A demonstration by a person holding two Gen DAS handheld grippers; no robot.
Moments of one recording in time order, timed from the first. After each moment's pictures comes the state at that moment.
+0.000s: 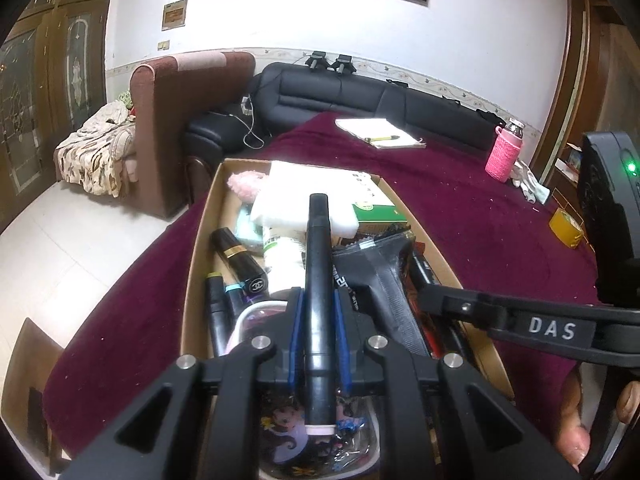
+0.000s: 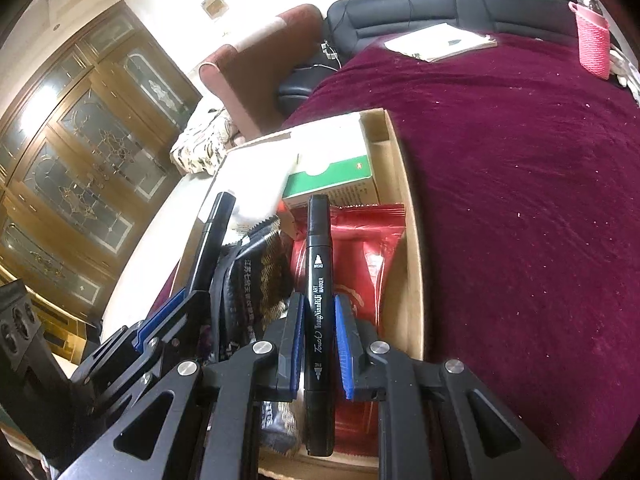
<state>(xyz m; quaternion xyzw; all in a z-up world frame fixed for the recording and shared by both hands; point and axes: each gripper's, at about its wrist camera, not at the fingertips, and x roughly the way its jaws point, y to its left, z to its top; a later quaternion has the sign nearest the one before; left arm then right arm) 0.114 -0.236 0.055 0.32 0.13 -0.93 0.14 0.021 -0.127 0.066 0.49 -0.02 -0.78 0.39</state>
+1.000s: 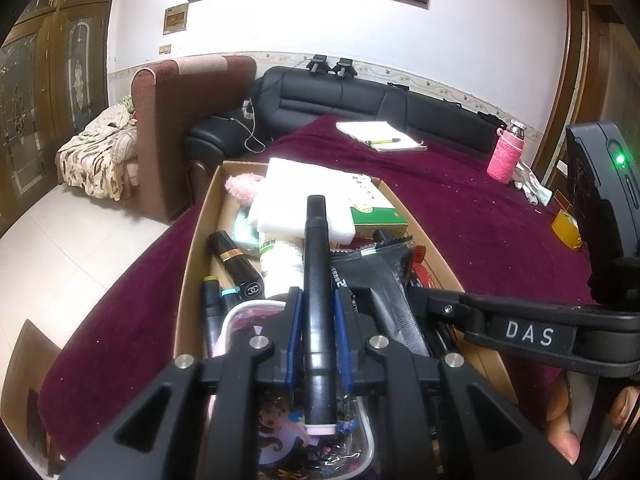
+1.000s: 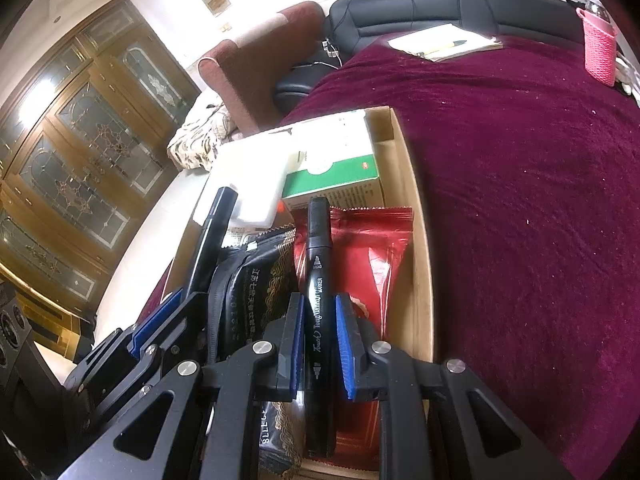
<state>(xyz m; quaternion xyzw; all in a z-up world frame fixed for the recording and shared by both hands) 0.109 -0.235 0.055 0.31 0.13 -0.93 0.15 0.025 -0.137 0.063 0.48 -0.01 -0.78 0.39</state>
